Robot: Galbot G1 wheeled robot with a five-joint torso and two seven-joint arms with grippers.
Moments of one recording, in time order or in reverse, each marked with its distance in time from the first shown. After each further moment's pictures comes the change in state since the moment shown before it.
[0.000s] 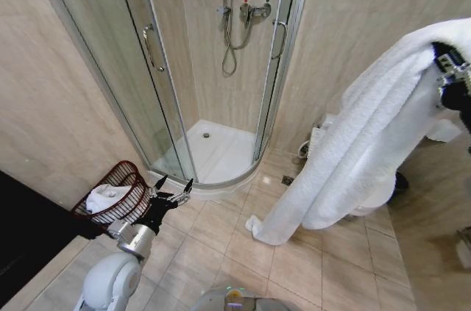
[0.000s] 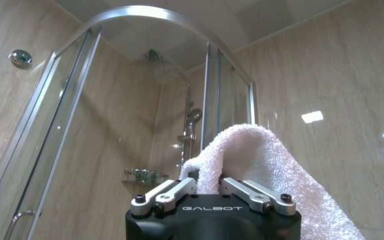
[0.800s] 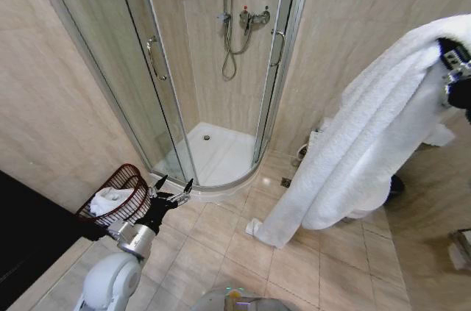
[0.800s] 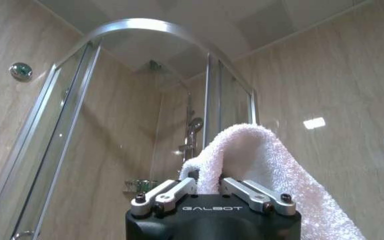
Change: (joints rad) left arm 0.000 0.000 0.000 0.000 0.000 0.000 0.000; right arm -0.019 -0.003 0.036 0.013 0.032 0.011 0.000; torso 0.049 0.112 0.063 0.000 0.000
